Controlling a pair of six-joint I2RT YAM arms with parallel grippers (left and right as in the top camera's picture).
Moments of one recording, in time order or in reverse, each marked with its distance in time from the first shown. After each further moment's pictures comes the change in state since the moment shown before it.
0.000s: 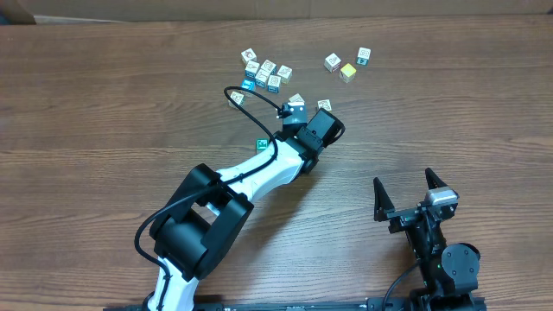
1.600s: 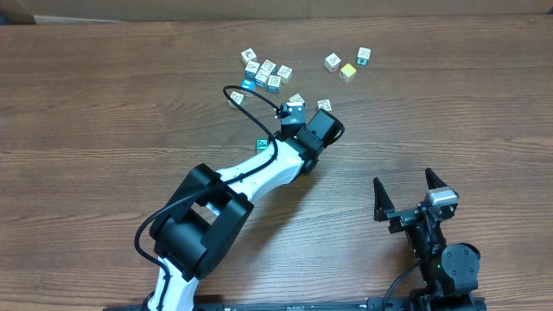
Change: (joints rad) left arm 0.000 0.000 0.000 -0.016 -0.031 0.000; right arm 0.000 0.000 0.000 0.000 0.000 0.000
